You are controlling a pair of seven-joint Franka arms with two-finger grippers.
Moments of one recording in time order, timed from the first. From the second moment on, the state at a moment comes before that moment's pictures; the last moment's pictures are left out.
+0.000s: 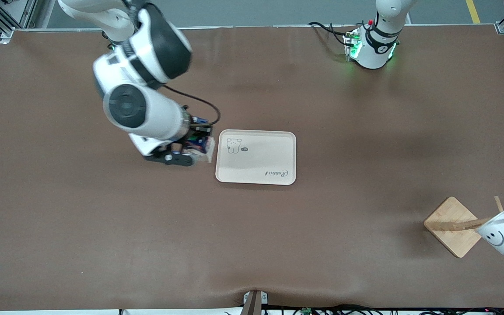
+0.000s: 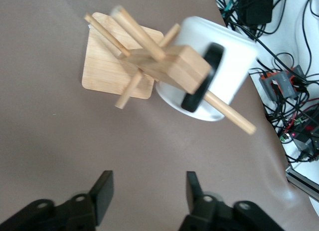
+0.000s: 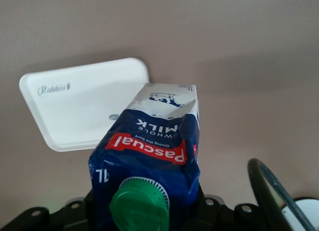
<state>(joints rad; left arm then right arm) 0.75 0.41 -0.53 -1.41 -0.16 1.86 -0.59 0.47 0.45 -0.02 -1.25 0.24 1.46 0.66</state>
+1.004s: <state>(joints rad) 0.74 0.29 -0.91 -1.41 0.24 1.57 -0.53 -0.12 0.38 -0.03 -1.49 0.13 1.45 -0.12</state>
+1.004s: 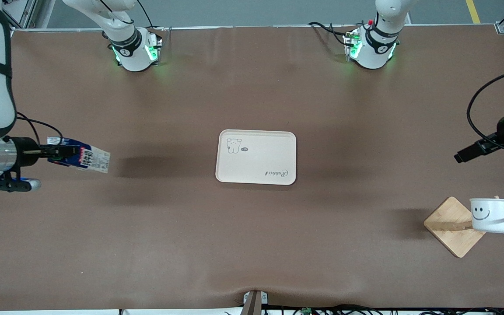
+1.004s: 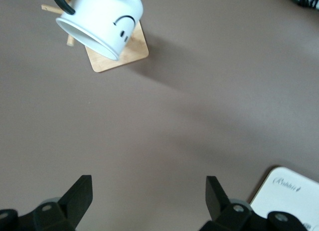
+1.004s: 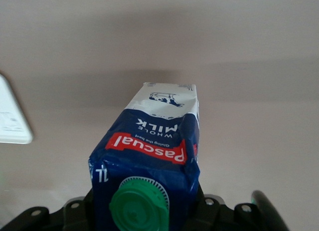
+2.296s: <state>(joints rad) 0.21 0.07 -0.34 -1.43 0.09 1.46 -0.23 -0.20 0.36 -0.03 -1.81 0.09 1.73 -0.22</state>
